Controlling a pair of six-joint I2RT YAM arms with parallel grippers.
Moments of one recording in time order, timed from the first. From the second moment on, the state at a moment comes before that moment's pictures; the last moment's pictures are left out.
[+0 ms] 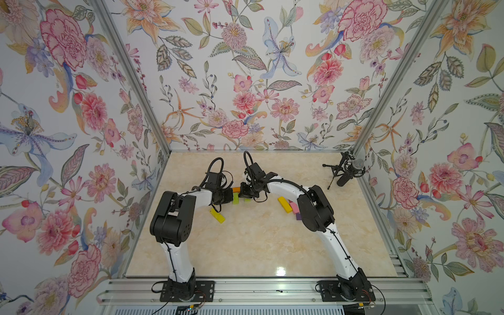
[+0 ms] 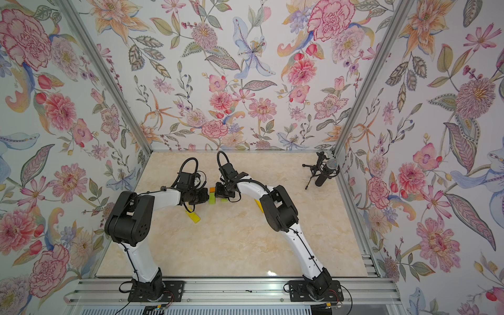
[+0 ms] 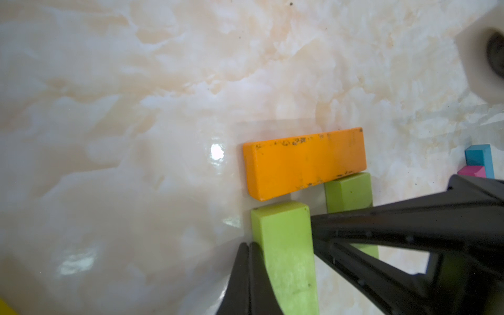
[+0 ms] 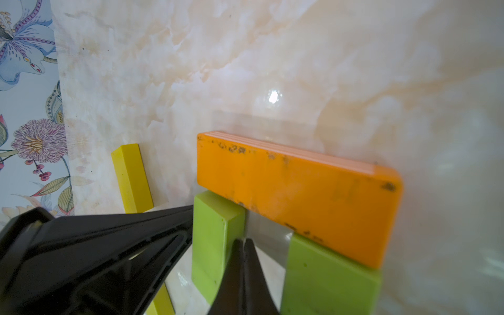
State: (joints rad) left arm -0.23 1.89 1.03 -0.11 0.28 -0.38; right arm 0.72 2.47 2.01 -0.52 -0.38 0.66
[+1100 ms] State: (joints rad) left arm -0.23 1.51 0.83 -0.20 0.21 -0.37; right arm 0.80 2.23 1.76 -0.51 -0.29 0.61
